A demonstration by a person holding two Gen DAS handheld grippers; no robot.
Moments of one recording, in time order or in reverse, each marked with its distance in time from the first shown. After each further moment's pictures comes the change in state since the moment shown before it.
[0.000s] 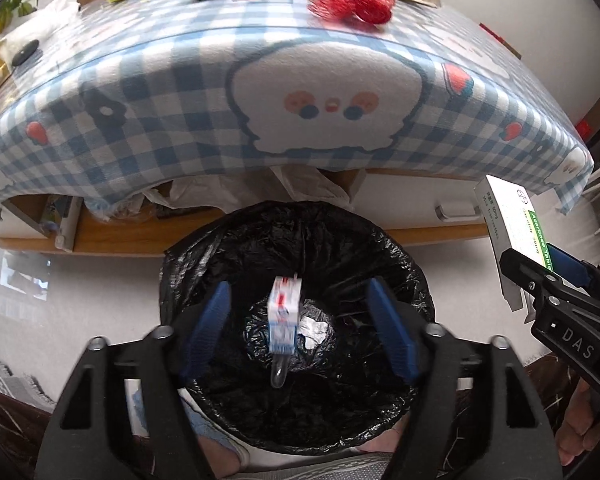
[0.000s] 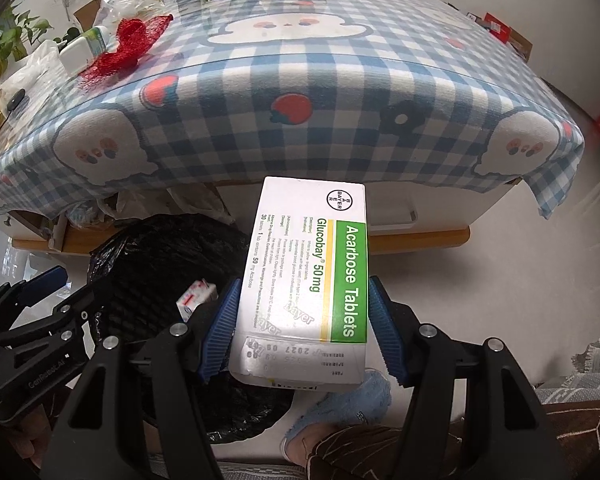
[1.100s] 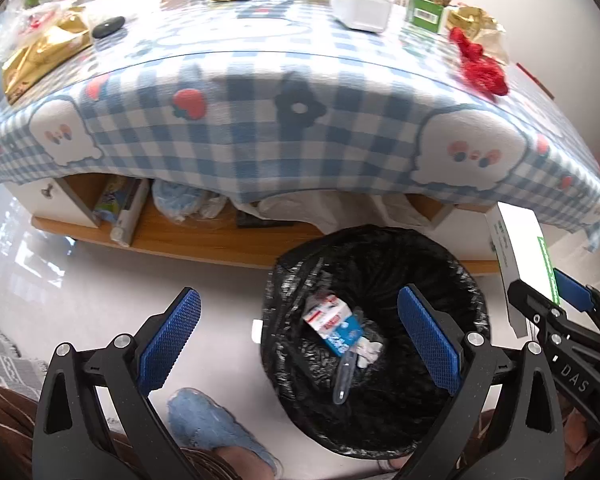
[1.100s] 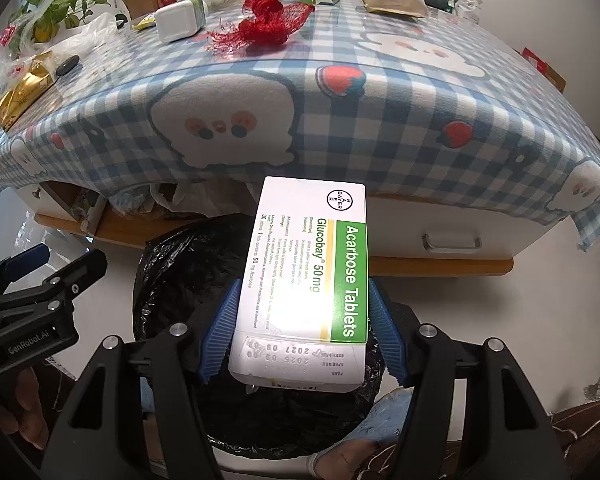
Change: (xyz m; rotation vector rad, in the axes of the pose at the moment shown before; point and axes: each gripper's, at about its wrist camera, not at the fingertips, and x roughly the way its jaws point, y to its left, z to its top) left arm -0.026 0.090 -0.013 -0.102 -0.108 0.100; right arm 0.000 0.087 -0.014 -0.108 -0.061 0.082
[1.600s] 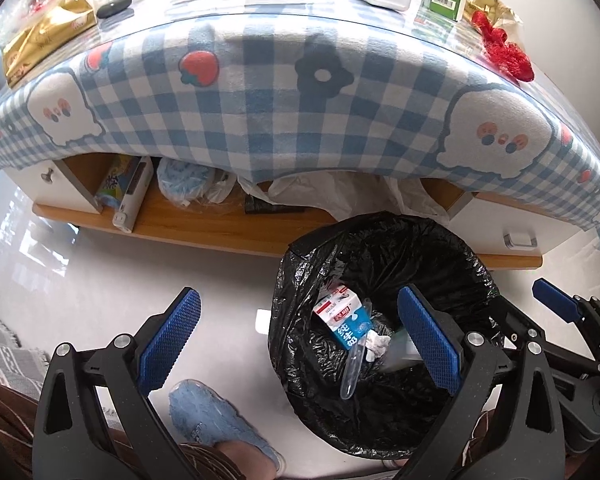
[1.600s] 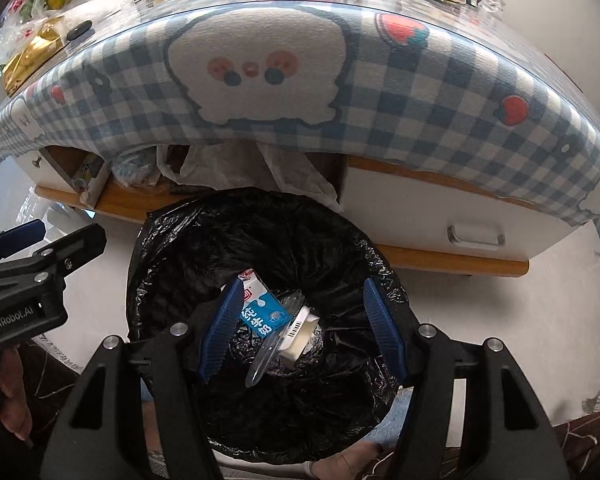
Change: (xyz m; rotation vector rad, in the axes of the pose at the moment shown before) left arm 0.017 0.009 -0.005 -0.018 0.043 0.009; right arm 0.029 0.020 -0.013 -0.070 0.037 0.013
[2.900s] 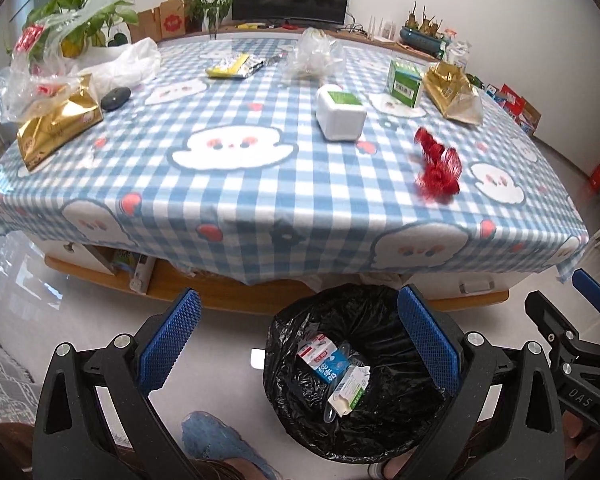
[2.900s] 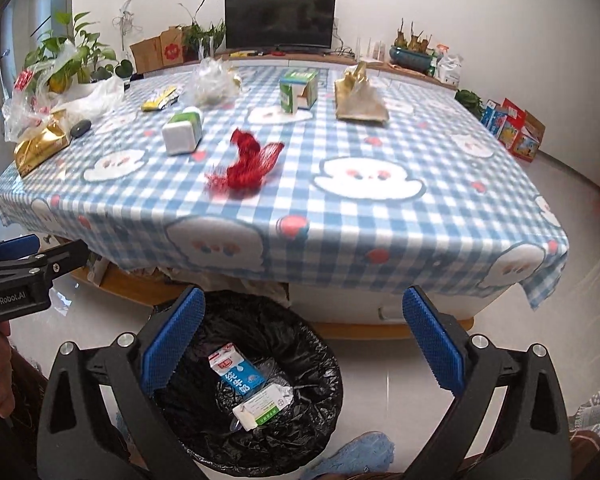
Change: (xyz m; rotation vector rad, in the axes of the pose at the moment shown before) left arm -0.100 -0.015 0.064 0.040 -0.144 -0.043; right arm -0.122 -0.047 0.050 0.053 -0.266 -0.069
